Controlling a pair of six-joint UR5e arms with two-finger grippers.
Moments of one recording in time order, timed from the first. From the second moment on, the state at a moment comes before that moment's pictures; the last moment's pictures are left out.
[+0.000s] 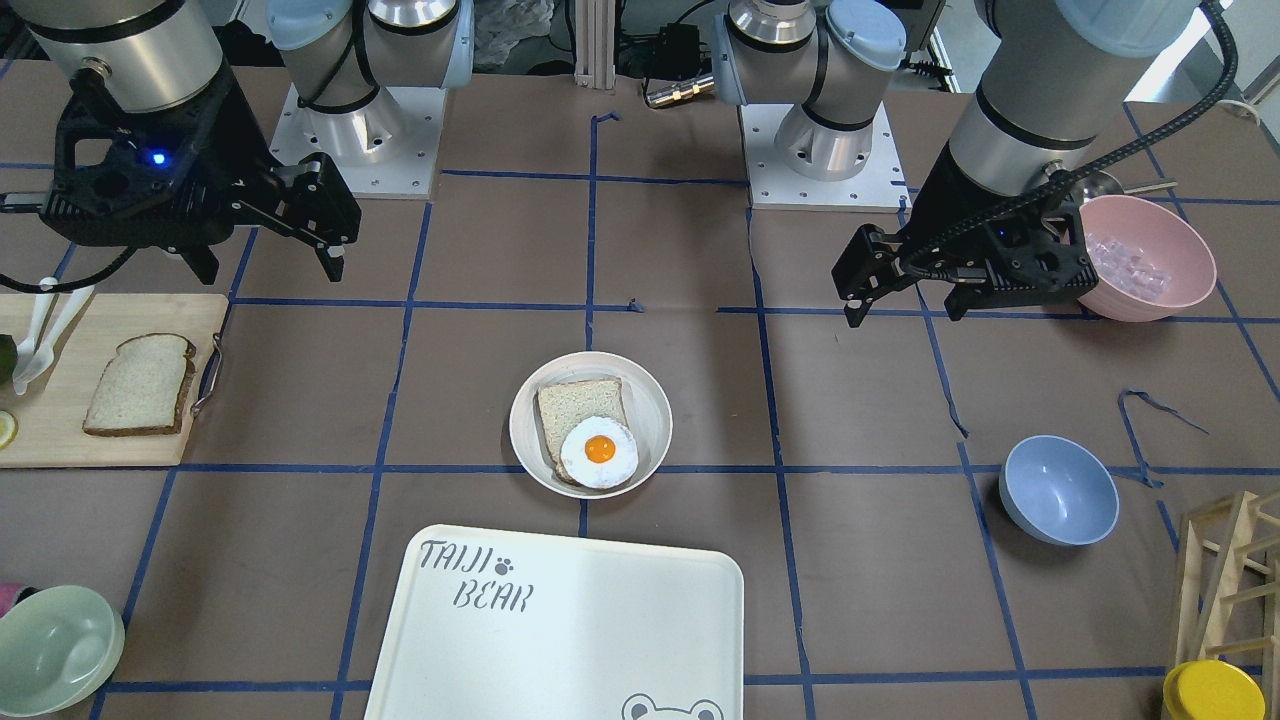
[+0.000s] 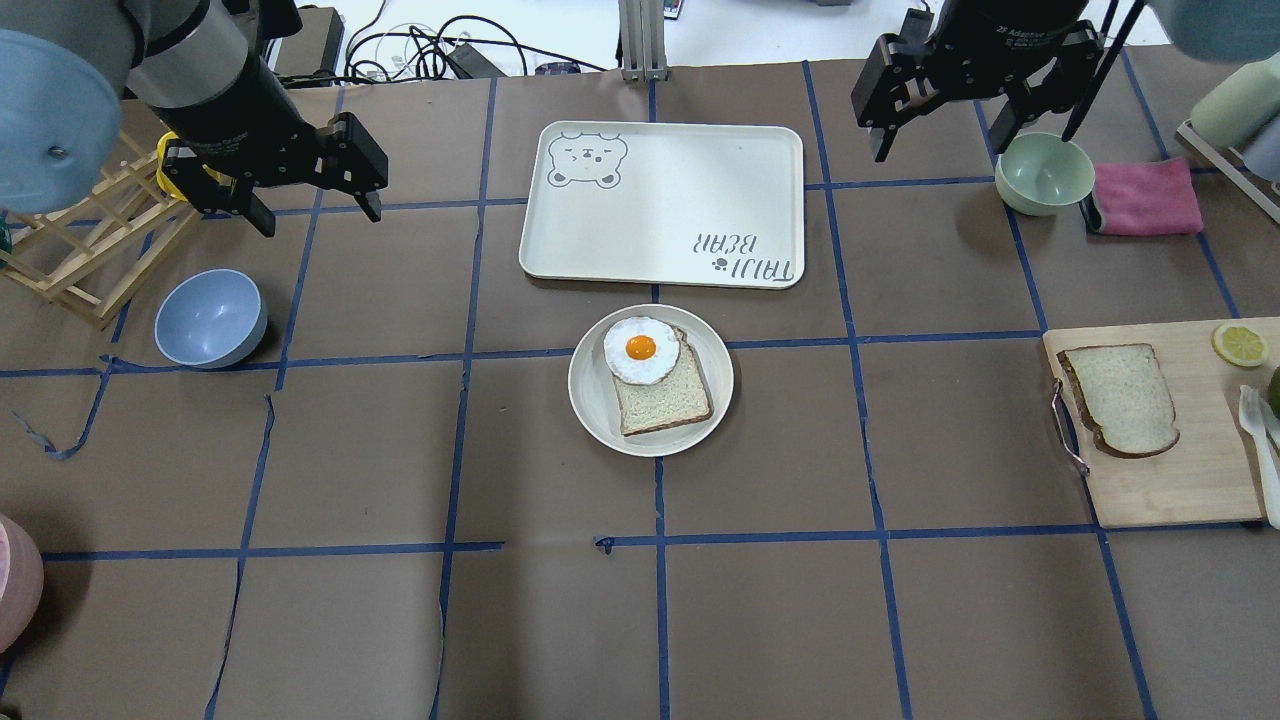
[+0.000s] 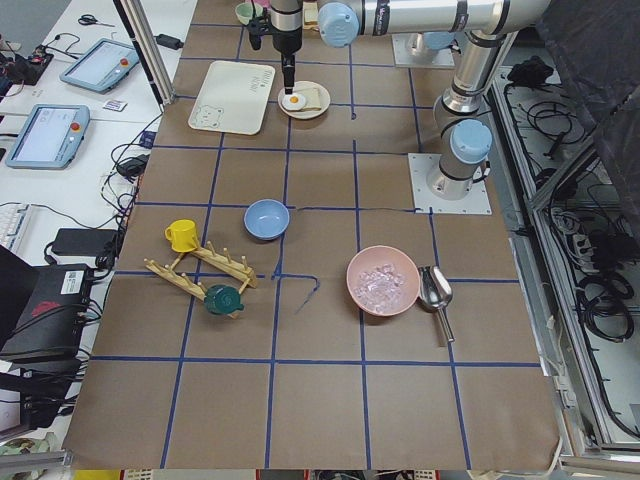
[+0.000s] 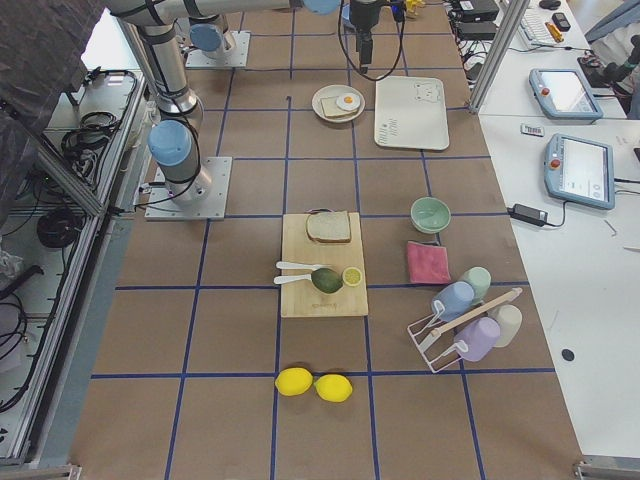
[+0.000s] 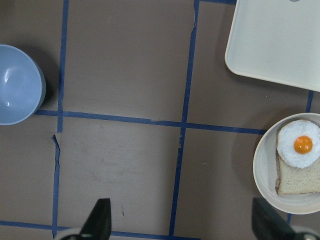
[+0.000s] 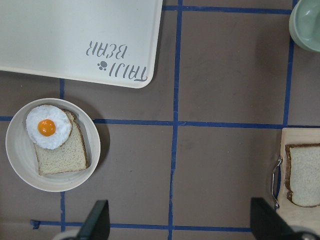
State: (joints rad) left arm -1.51 -1.63 -1.56 -1.49 1.56 -0.04; right arm 1.59 -1.48 1.38 -1.53 -1.57 -0.03
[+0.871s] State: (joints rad) left arm -1.51 -1.63 -1.56 -1.49 1.56 -0.04; right arm 1.59 -1.47 1.40 -1.52 -1.59 -0.02
